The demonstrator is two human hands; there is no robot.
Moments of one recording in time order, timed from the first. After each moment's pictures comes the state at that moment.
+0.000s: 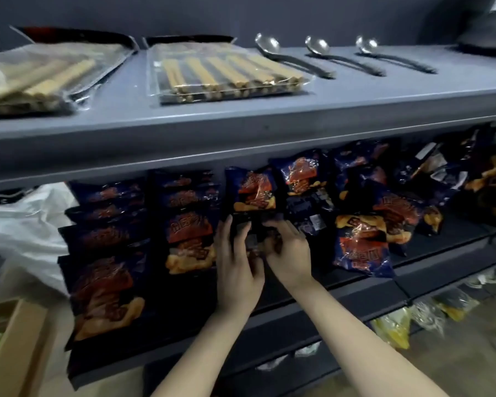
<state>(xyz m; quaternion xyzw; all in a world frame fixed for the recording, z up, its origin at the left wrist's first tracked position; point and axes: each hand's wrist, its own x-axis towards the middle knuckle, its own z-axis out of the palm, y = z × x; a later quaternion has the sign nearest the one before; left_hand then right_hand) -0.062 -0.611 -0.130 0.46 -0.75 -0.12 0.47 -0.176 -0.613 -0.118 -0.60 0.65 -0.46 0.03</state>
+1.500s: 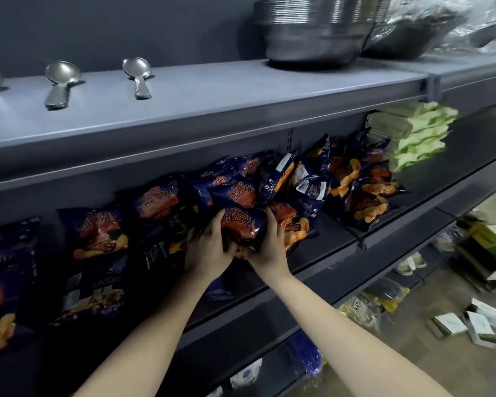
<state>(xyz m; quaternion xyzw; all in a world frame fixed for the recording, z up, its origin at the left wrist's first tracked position) -0.335 -0.660 -0.123 0.47 -0.85 -0.04 0.24 -0.451 -0.583 -0.116 -0.45 0.71 -0.51 0.21</state>
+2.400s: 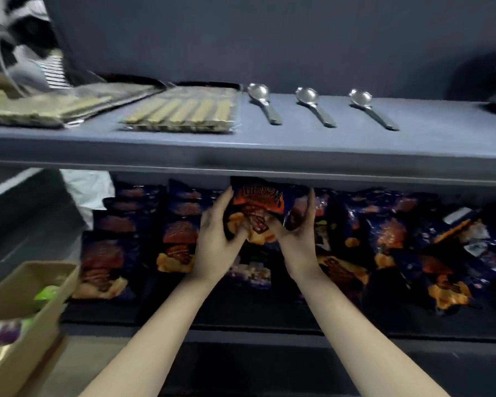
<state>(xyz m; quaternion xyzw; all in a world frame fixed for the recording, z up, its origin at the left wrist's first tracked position) -0.095 -0.629 -0.052 0.50 -0.68 -0.12 0.53 -0.243 -0.630 -0.035 -0.50 0.43 -0.62 0.42</state>
